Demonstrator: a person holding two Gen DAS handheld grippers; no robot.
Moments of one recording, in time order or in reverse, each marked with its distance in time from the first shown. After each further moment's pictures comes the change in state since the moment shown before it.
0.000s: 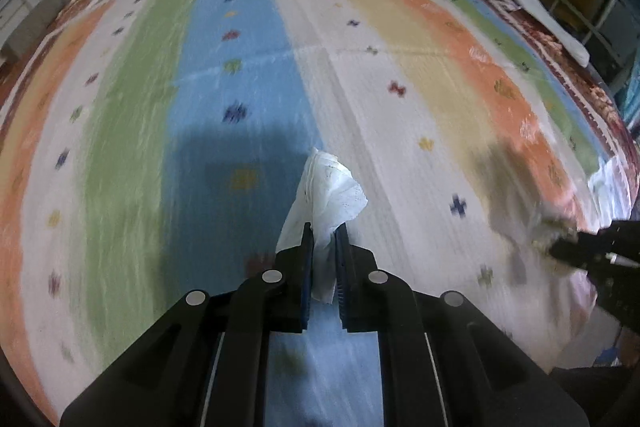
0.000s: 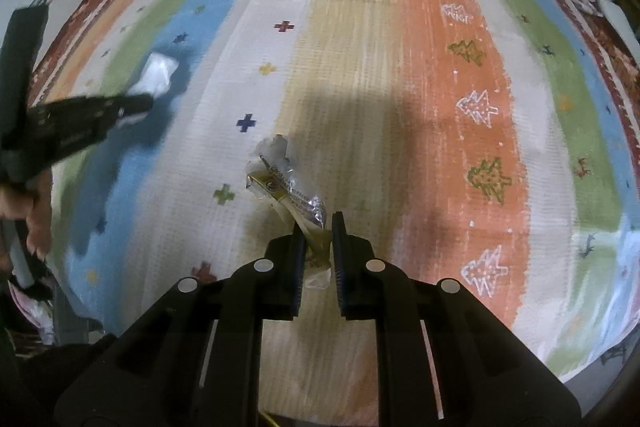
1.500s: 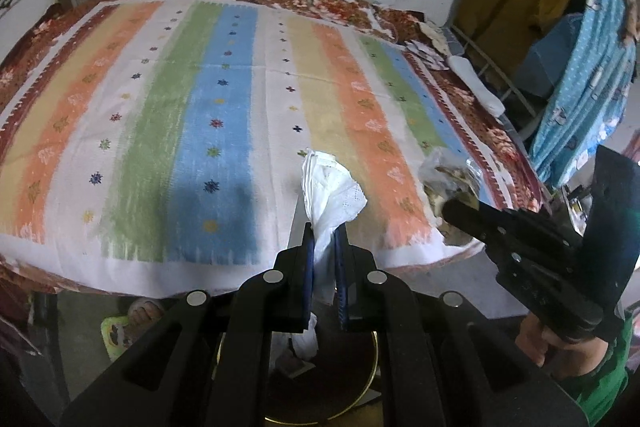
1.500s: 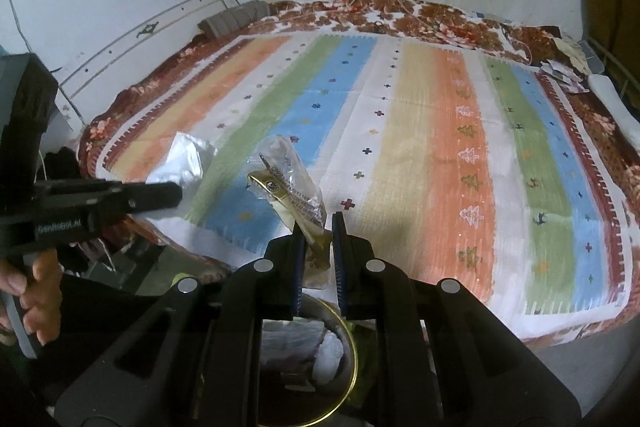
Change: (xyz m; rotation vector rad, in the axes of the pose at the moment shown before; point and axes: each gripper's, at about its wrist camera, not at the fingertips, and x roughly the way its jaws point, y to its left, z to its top) left arm -0.242 -0.088 -0.177 -0.173 -0.202 -0.196; right arm -0.221 0.076 -0.157 -0.142 -0.376 0.126
